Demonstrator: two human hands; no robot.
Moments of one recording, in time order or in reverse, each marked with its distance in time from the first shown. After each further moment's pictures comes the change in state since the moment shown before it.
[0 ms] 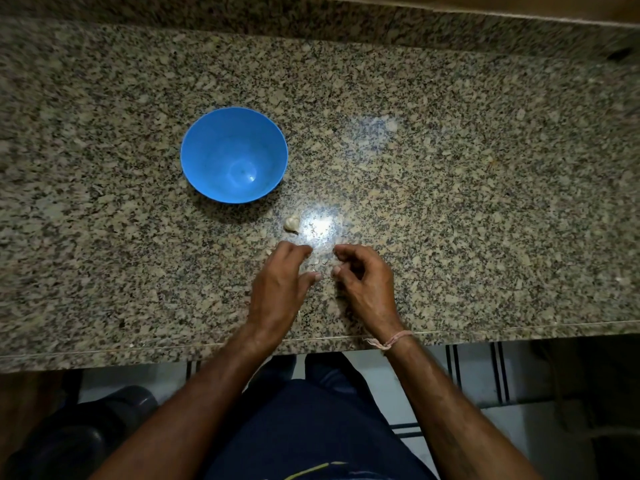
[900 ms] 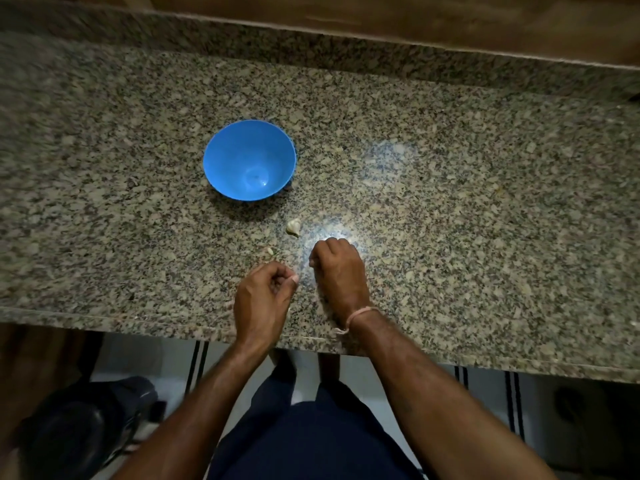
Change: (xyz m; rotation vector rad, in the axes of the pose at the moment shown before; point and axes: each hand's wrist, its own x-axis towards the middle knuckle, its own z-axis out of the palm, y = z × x) left_hand -0.036 0.021 0.003 -0.139 0.249 -0.358; right_hand 0.023 -0.005 0.020 -0.650 -0.030 -0.555
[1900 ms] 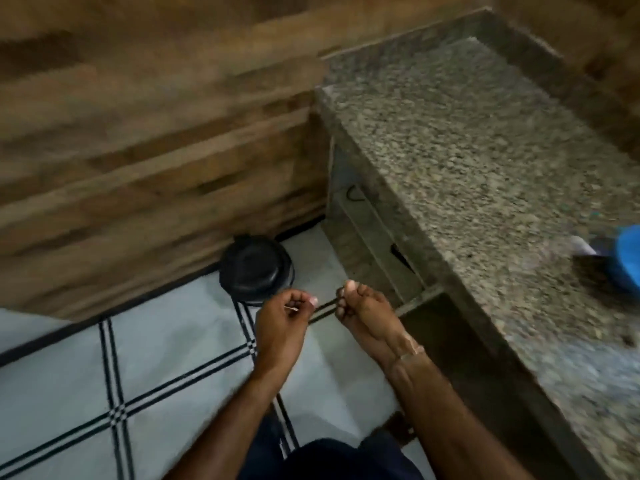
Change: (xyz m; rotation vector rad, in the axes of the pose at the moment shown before) left_hand -0.299 -0.252 -0.208 -0.494 0.863 -0.631; right_hand -0.204 -0.368 0.113 1.186 -1.163 0.572
